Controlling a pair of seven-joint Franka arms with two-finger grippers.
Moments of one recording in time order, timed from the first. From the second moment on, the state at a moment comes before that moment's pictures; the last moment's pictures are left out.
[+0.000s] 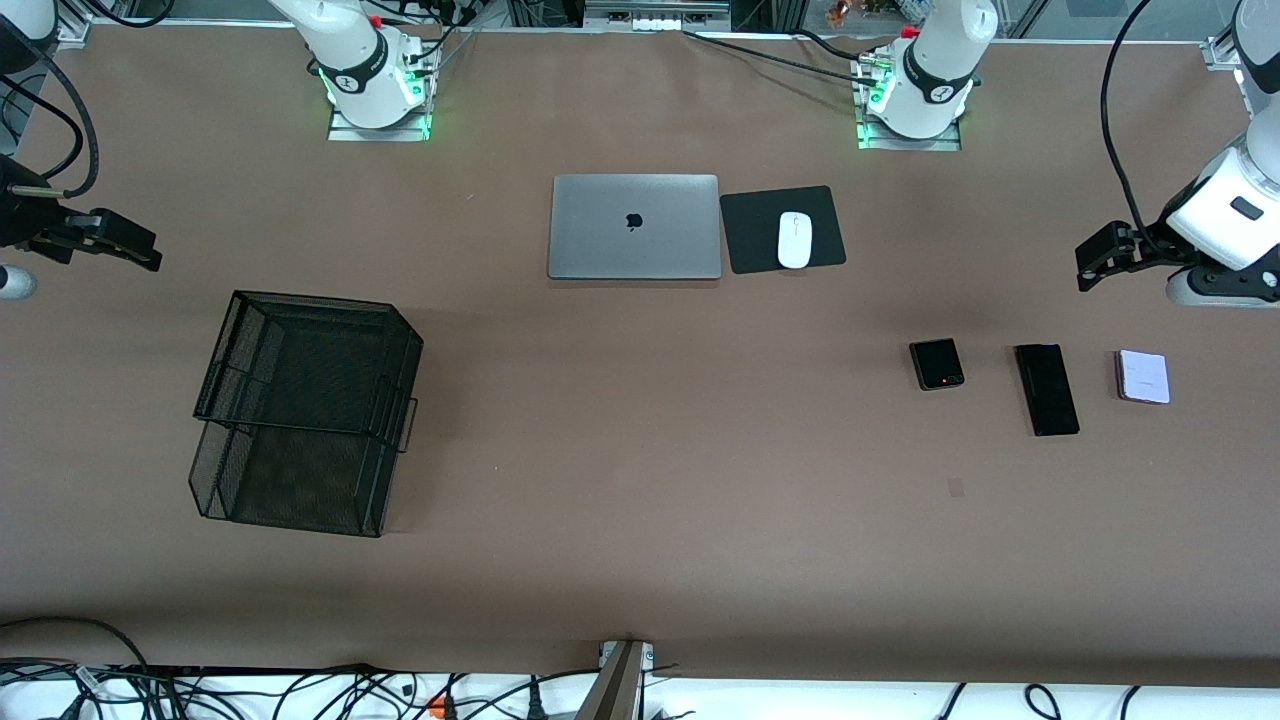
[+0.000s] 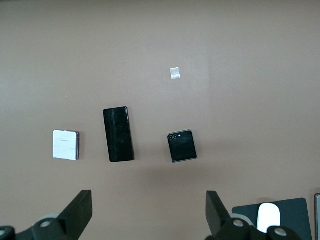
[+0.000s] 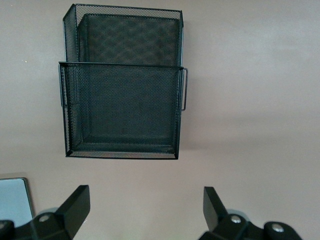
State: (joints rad) left arm -0.01 0.00 -0.01 -1.70 0.08 1.72 0.02; right arm -0.08 0.07 0.05 -1.56 -0.06 1.57 0.03
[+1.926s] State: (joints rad) left arm 0.00 0.28 0.00 -1.90 0.04 1.99 -0.06; right arm -0.08 0.07 0.05 -1.56 -0.06 1.57 0.03
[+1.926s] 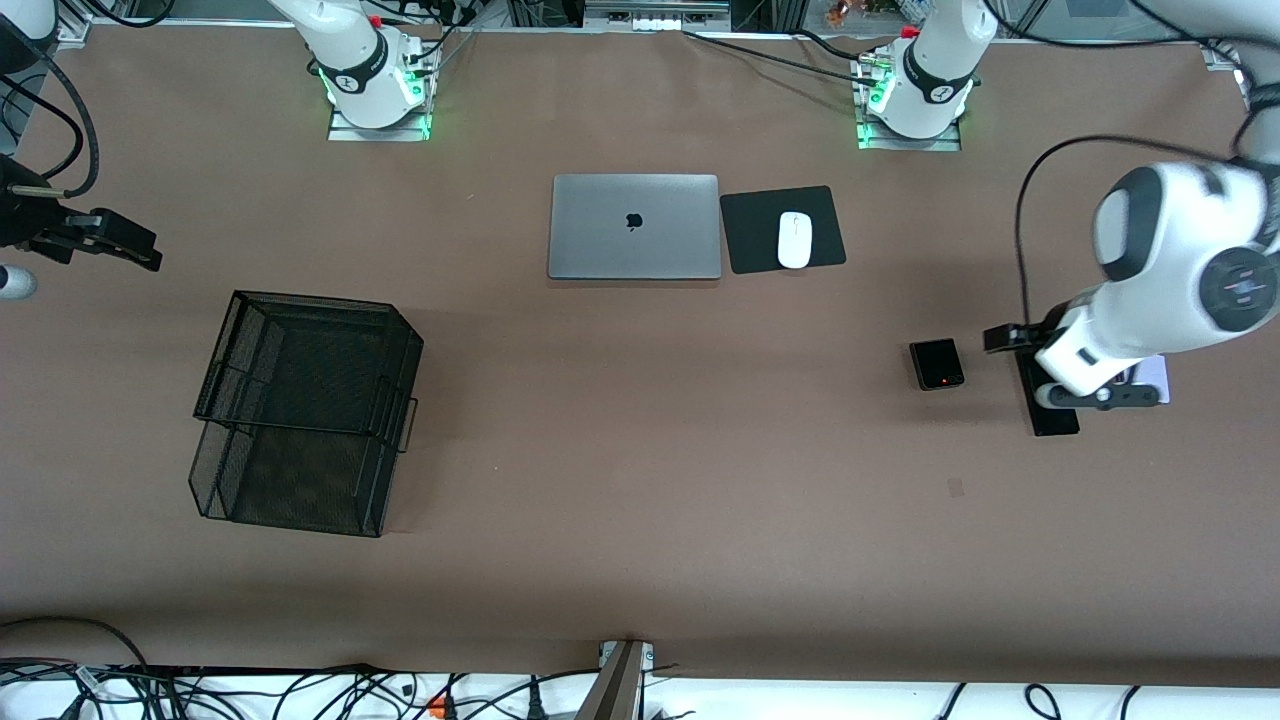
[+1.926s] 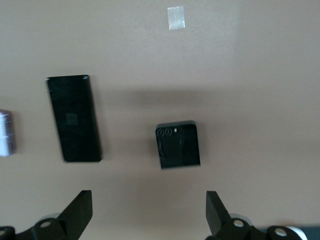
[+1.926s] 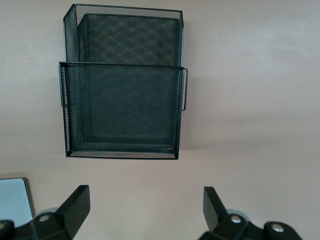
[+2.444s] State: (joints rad) left arm 0.00 0.35 0.00 -2.26 0.04 2.62 -0.09; right arm -0.08 0.07 0.05 -1.56 -0.06 1.57 0.03
